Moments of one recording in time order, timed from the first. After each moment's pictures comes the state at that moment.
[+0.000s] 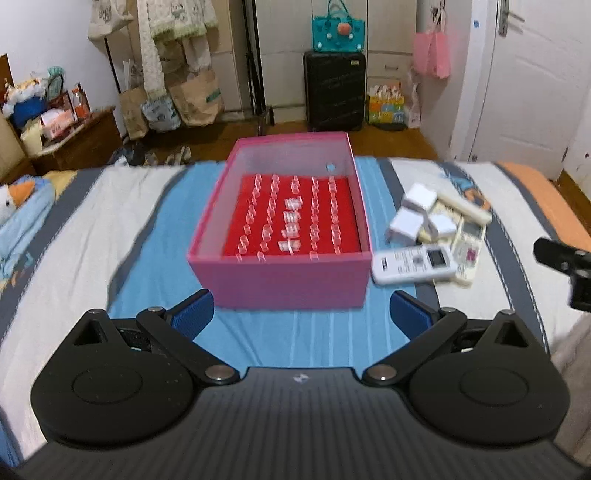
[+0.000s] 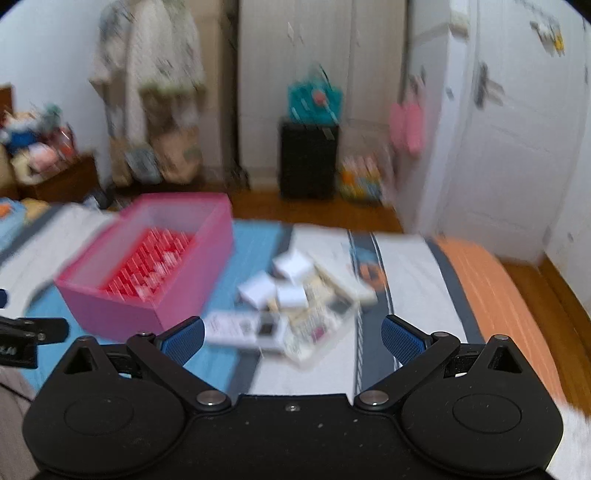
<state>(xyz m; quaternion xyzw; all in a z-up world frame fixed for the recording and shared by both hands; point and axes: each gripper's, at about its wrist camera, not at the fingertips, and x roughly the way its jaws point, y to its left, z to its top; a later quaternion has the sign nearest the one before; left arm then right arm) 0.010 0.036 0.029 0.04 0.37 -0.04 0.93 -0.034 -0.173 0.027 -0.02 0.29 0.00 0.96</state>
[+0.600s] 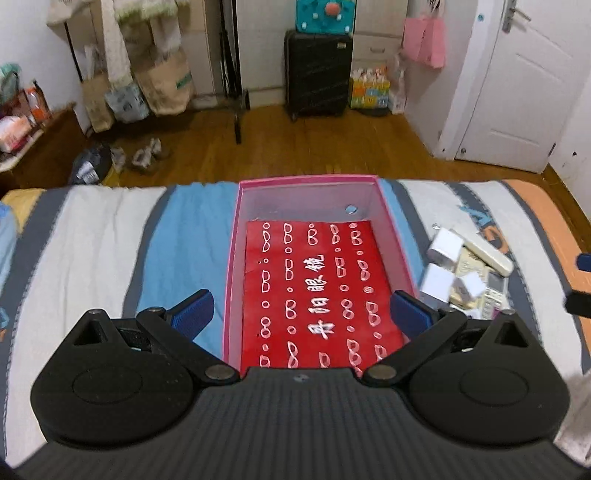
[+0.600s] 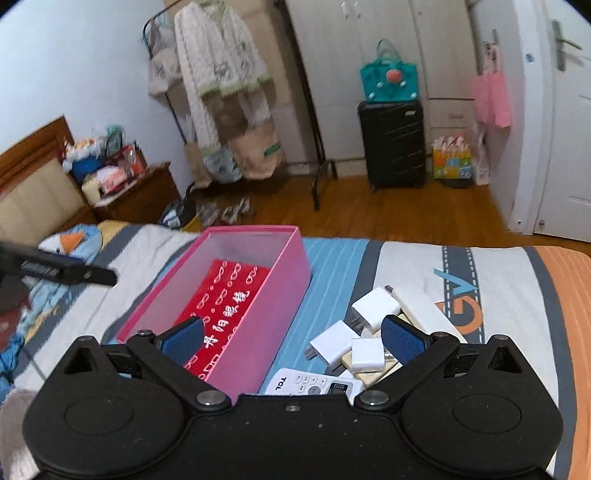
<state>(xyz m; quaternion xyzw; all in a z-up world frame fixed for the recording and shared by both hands) 0.188 0.096 0.064 0.03 0.44 -0.10 0.89 0.087 -0.208 0.035 0.07 0.35 0.15 0.92</state>
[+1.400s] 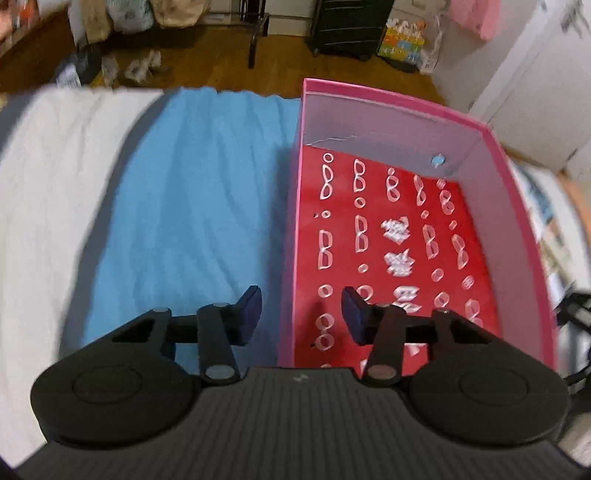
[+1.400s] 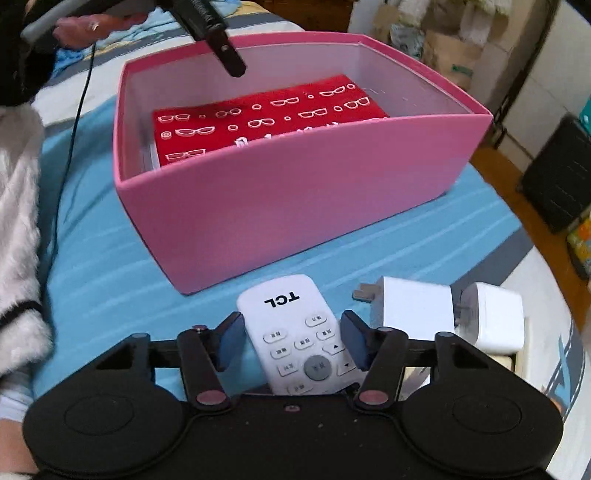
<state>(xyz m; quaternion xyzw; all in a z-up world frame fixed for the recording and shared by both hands) 0.280 0.172 -0.072 -0.07 0.53 -0.09 0.84 0.165 -0.123 -0.120 -0.27 0.43 0.38 0.77</state>
